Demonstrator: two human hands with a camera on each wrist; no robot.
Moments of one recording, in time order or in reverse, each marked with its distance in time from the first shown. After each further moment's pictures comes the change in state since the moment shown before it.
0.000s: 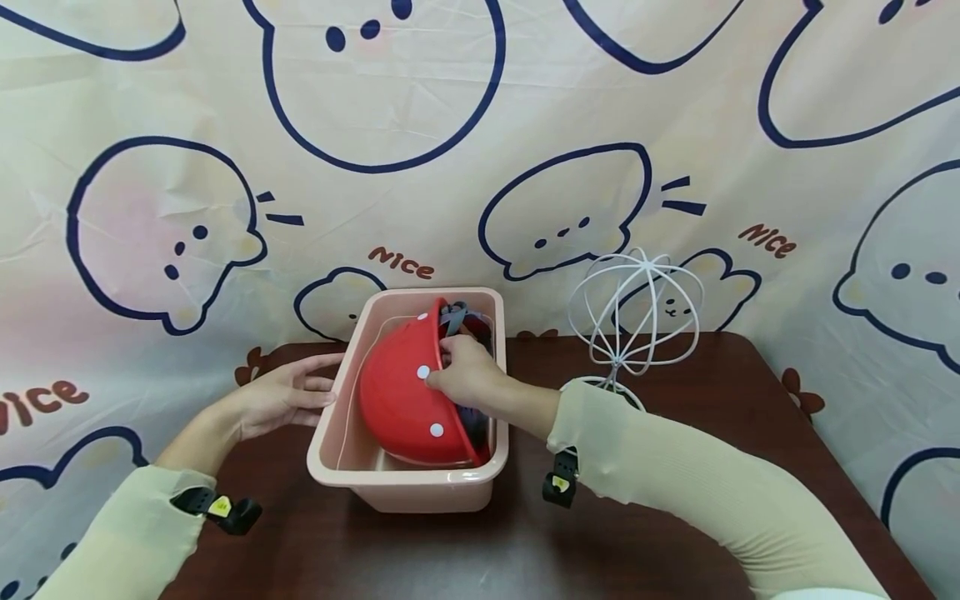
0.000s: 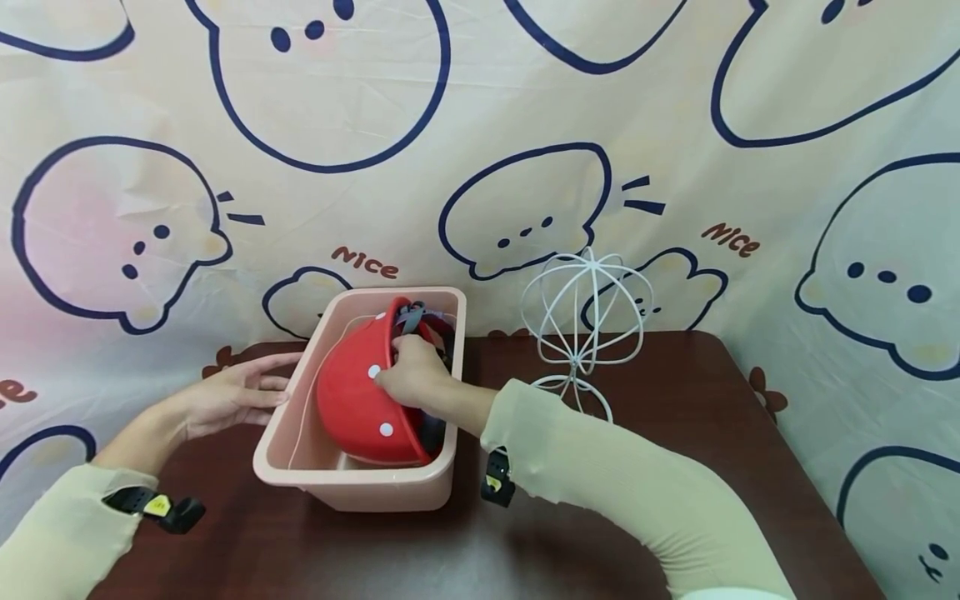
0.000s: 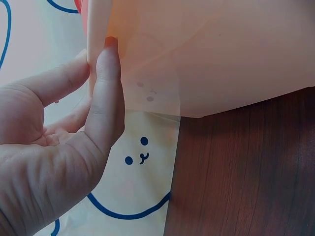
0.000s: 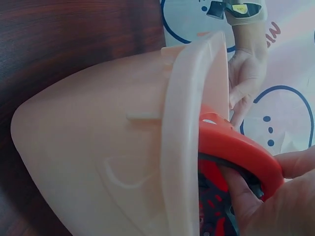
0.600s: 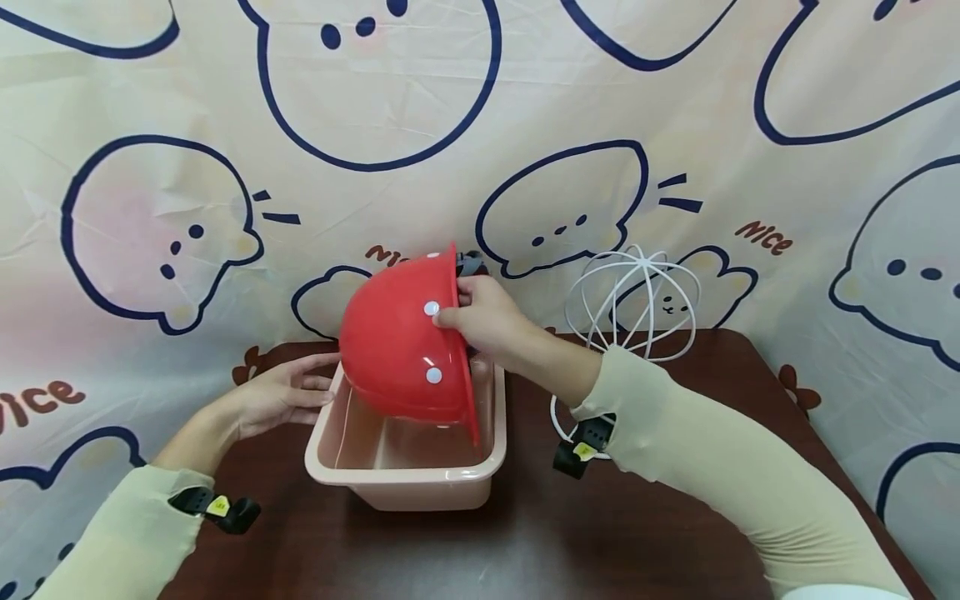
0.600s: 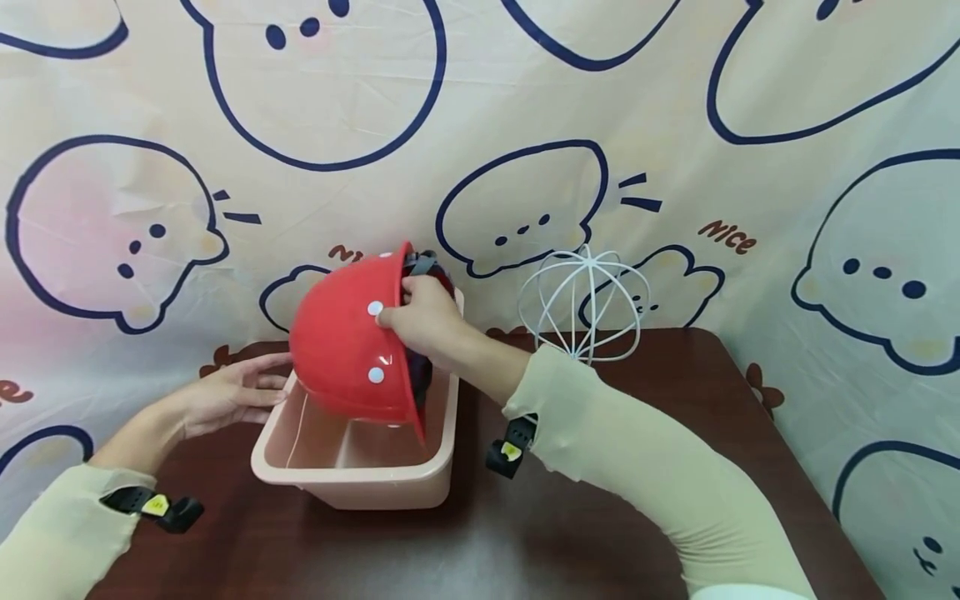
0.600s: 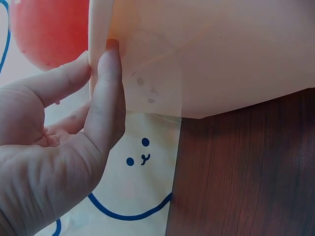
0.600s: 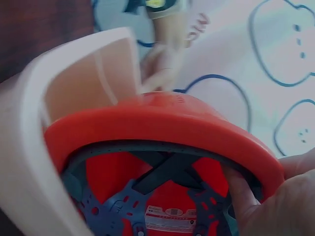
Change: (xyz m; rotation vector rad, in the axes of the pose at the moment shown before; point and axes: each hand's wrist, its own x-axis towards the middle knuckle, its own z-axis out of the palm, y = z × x) left_hand 0.000 -0.001 0.002 0.038 0.017 0.011; right_hand -0.019 -0.048 -0.048 0.252 0.030 -0.083
